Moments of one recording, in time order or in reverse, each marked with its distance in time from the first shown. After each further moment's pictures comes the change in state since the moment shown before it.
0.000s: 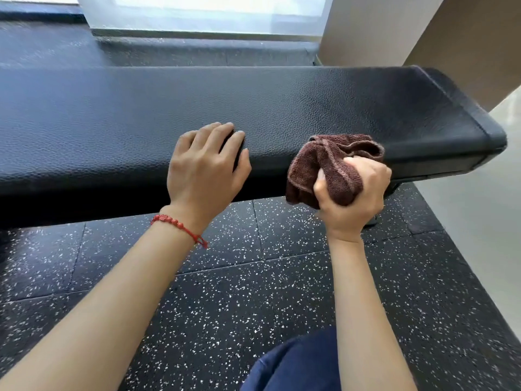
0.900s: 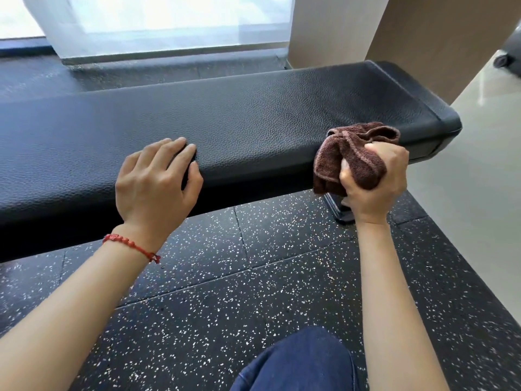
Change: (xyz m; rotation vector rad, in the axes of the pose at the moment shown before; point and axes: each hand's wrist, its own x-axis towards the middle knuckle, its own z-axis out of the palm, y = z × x) left_hand -0.005 -0.004 0.008 0.035 0.104 0.048; right_hand 0.028 0.082 -0.052 -0.064 0.004 0.000
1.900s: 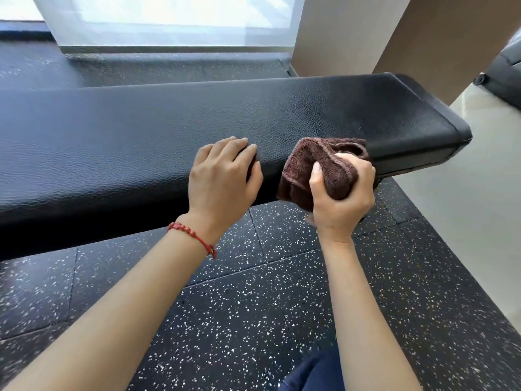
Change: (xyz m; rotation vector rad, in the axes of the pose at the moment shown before) left_hand 0.006 -0.006 -0.022 -0.293 -0.194 -0.093; right_hand -0.023 -0.146 0.056 0.006 0.039 0.212
